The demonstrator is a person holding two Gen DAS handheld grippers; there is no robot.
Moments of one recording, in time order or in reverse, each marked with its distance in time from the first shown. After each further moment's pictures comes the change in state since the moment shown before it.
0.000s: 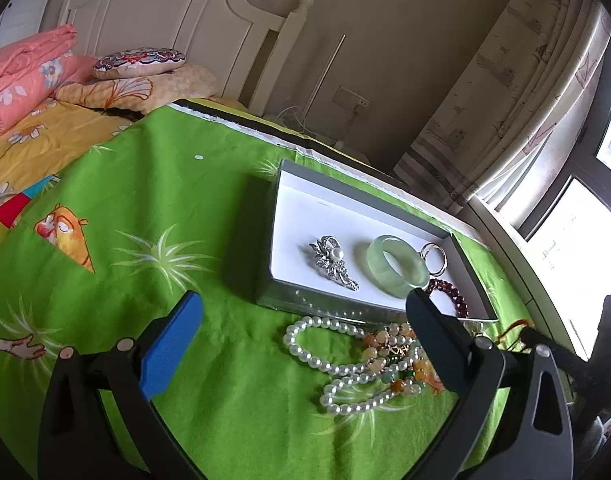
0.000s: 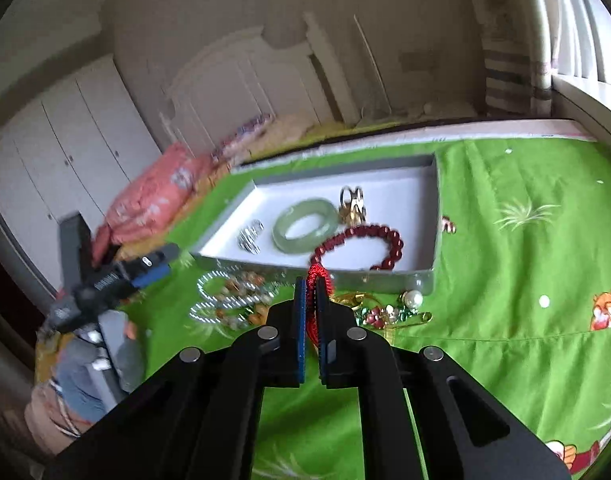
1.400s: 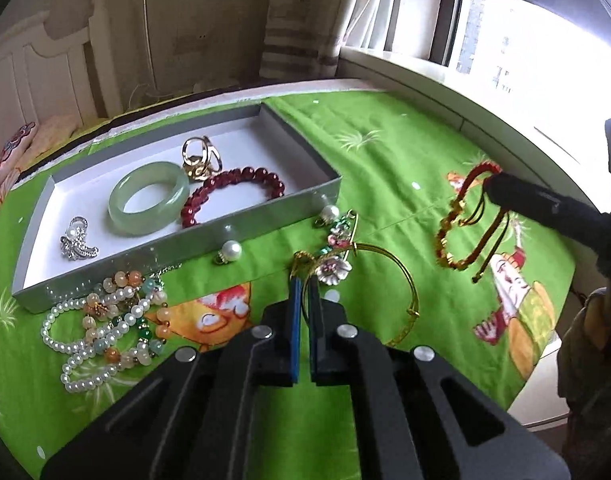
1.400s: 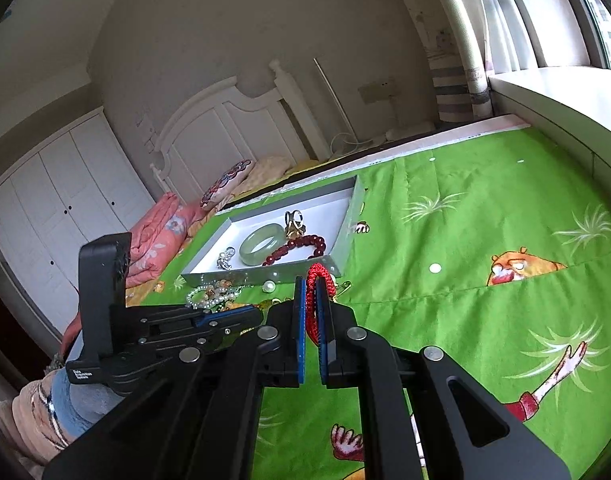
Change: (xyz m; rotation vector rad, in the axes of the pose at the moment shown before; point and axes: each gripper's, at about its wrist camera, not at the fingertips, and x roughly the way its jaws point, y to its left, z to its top) left arm 0.044 -0.195 -0.086 0.572 0.271 -0.102; right arm -0.078 -0.057 -0.033 0.087 -0.141 -0.025
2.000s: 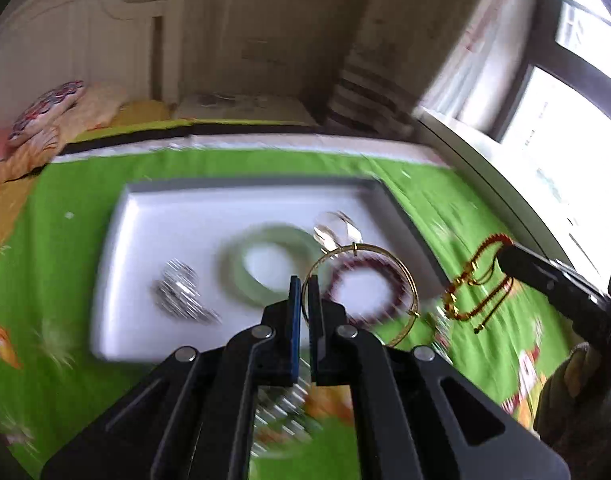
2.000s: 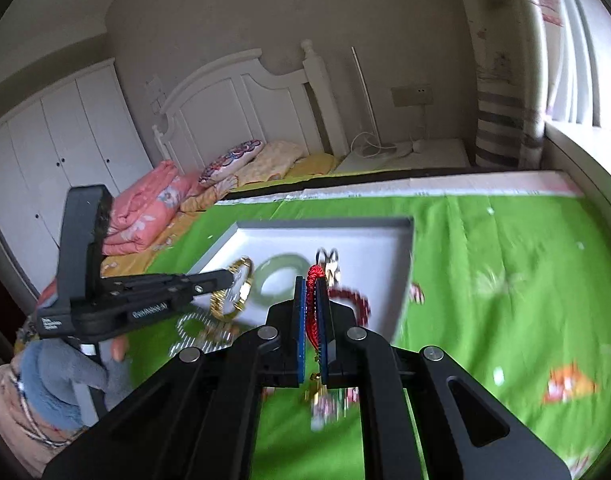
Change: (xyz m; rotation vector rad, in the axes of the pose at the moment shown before) left arm -0.015 0.126 0.062 -0.251 -0.070 0.052; right arm 0.095 0.059 0.068 -0.178 0.074 -0.053
